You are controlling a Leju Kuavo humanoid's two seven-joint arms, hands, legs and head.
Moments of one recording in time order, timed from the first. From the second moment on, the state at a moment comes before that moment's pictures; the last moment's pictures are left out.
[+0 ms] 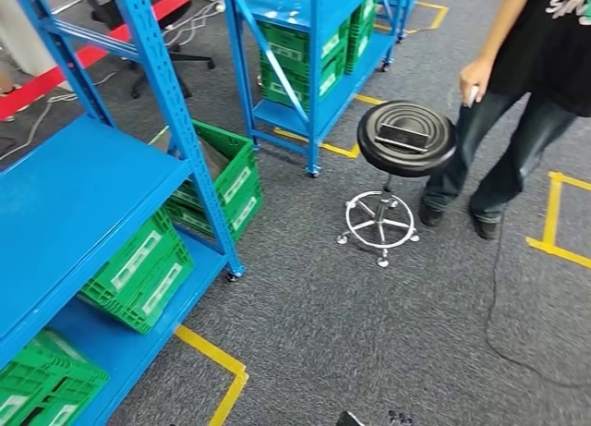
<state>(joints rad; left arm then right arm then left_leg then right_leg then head) -0.04 -0.11 0.86 -0.21 -1.04 0.05 -0.17 -0.06 0.10 0.37 -0.27 0.85 -0.44 0.20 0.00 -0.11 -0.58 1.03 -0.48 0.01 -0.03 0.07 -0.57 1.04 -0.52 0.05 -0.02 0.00</state>
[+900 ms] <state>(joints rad) -0.05 -0.12 0.85 -0.21 -1.06 0.05 -0.15 -0.02 0.09 0.37 -0.26 0.84 -0.49 0.19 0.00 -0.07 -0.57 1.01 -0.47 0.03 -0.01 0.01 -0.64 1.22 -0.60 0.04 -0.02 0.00</state>
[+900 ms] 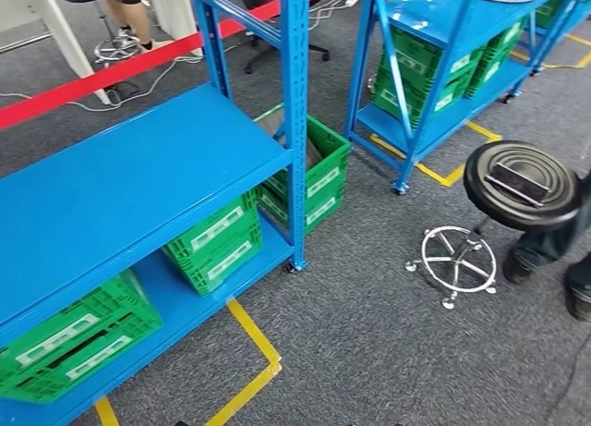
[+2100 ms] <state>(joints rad) -0.04 -0.12 0.85 -0.21 -1.05 0.06 -0.15 -0.03 0.09 0.37 -0.25 0.84 -0.47 0.18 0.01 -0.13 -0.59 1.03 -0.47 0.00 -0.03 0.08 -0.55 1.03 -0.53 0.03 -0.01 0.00</state>
